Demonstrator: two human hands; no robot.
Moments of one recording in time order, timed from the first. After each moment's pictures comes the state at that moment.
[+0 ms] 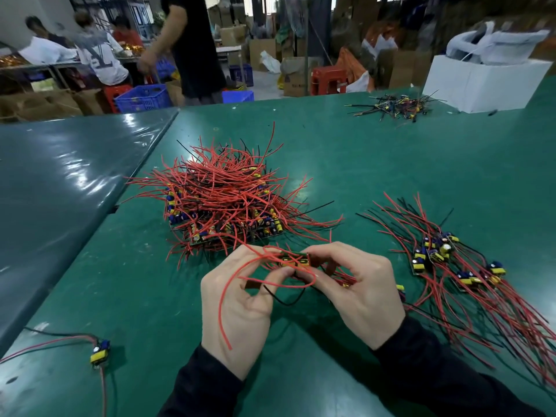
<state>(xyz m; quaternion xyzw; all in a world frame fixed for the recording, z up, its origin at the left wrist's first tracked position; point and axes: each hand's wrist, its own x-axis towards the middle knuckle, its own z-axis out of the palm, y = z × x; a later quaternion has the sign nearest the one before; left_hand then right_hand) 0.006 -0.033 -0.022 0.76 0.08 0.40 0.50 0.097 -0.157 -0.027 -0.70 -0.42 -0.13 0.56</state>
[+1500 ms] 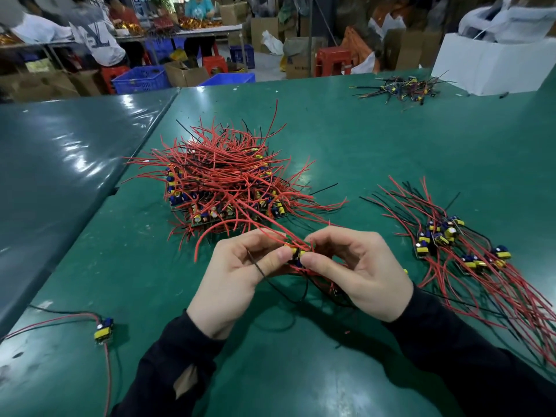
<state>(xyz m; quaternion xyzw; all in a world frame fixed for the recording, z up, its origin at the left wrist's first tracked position) 0.013 -0.006 -0.023 0.68 0.04 0.19 0.71 0.102 -0.159 -0.024 -0.65 -0.44 0.10 0.61</state>
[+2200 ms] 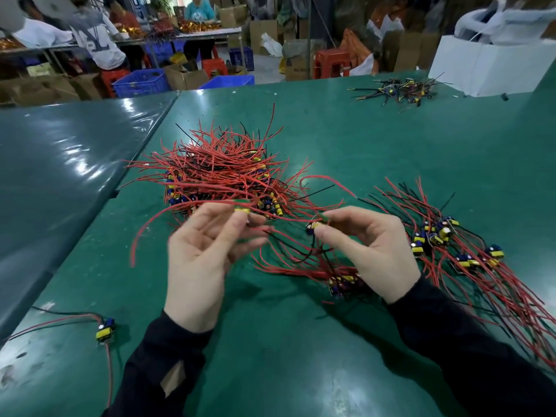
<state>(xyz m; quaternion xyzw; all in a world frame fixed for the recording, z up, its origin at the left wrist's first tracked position) 0.004 -0.004 0.001 0.56 0.06 0.33 0.75 0.115 -0.164 -0.015 -0.66 -0.34 0.02 0.67</state>
